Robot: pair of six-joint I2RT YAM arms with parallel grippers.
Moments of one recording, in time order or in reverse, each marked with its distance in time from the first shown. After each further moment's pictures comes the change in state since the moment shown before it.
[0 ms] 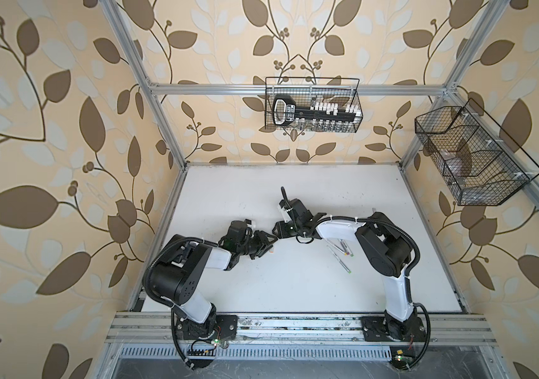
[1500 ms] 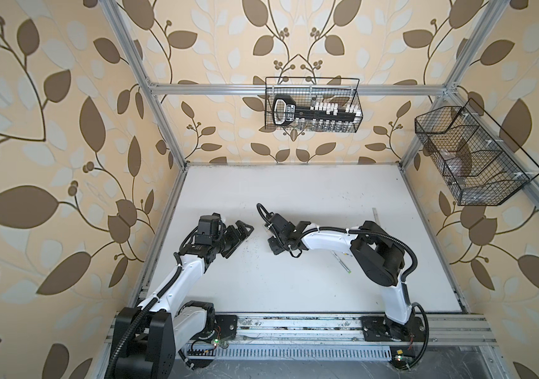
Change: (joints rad) left arm 0.245 -0.474 0.109 -0.742 -0.114 0.275; right arm 0.184 -0.005 0.072 -0.272 0.332 -0.118
